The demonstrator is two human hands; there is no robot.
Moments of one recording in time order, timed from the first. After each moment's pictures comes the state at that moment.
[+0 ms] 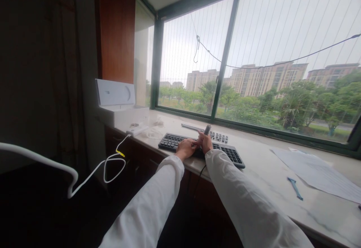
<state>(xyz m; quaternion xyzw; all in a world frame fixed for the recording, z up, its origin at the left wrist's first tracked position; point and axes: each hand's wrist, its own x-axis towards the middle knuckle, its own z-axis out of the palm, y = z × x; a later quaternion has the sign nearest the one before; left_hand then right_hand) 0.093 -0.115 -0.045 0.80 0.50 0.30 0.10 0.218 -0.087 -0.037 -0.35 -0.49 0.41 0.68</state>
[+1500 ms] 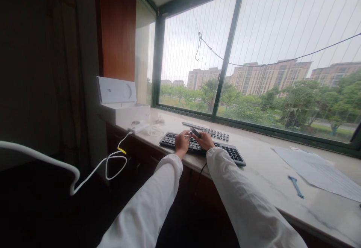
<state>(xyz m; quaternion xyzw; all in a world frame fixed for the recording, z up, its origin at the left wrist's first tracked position) 0.085 -0.103 -0.053 0.64 0.47 0.58 0.20 0.237 -0.086 -0.033 -0.50 -0.77 0.04 0.40</state>
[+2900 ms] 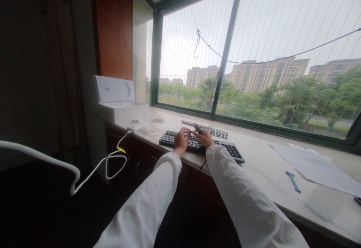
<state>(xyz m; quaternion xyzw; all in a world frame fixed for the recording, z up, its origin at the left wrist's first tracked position) 0.084 -0.112 -0.049 0.64 0.45 0.58 0.22 0.240 -0.087 -0.031 -0.51 -0.73 0.11 0.45</state>
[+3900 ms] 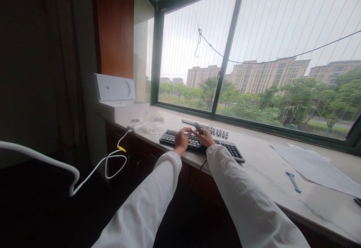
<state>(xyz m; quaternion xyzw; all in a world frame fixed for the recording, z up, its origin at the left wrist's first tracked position) 0.082 -0.110 -0.051 0.65 0.44 0.58 0.21 0.241 -0.085 -0.034 -0.49 -0.74 0.13 0.44</state>
